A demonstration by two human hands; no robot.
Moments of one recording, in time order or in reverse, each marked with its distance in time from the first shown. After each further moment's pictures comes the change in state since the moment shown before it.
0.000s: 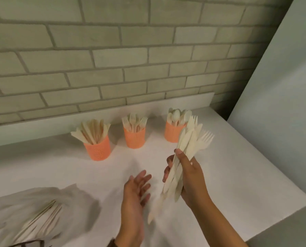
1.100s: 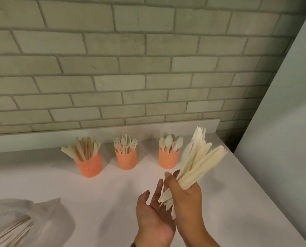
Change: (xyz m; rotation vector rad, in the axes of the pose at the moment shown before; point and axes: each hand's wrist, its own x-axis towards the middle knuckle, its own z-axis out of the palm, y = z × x) left_hand 0.001 -0.012 0.153 -0.750 0.065 -0.323; right_hand 0.028 -0.054 -0.058 -0.117 0.004 -0.086
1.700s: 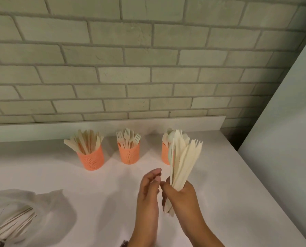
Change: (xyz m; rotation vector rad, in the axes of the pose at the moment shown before) left_hand 0.010 0.012 -0.014 0.827 -0.066 0.737; right_hand 0.008 0.016 -0.003 -0.333 -0.202 0.114
